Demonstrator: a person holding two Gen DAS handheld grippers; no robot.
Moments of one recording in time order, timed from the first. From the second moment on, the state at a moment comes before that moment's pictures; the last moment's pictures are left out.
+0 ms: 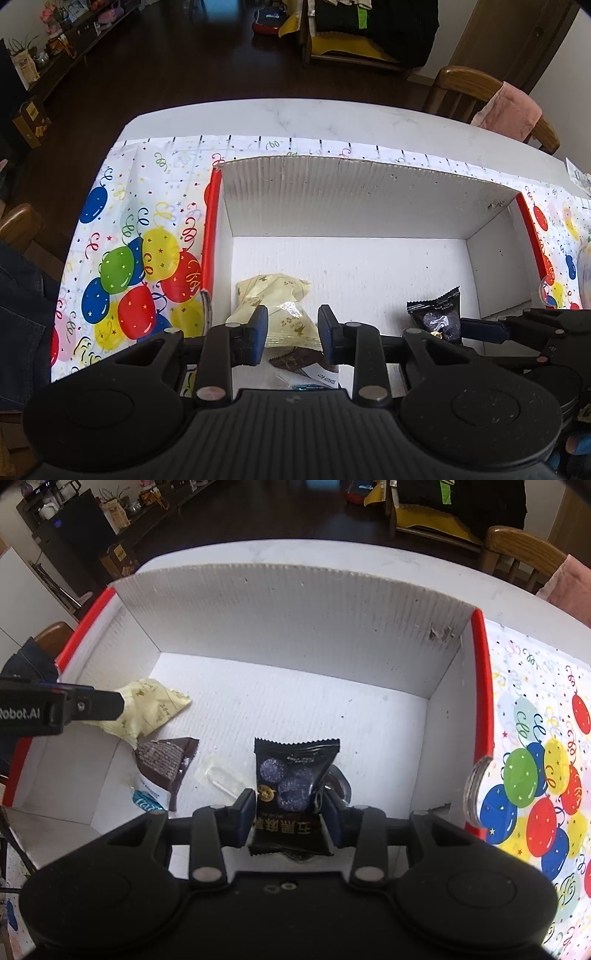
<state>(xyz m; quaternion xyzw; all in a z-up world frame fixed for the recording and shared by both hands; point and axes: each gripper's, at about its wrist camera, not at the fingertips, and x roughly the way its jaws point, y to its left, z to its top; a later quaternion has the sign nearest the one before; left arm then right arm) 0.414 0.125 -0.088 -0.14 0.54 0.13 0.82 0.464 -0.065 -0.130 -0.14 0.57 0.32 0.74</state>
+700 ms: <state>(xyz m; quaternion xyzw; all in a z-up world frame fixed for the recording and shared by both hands) 0.351 0.109 -0.047 -0.14 0.50 0.10 0.85 0.416 -0.096 -0.063 -0.08 0.51 0.34 0.78</state>
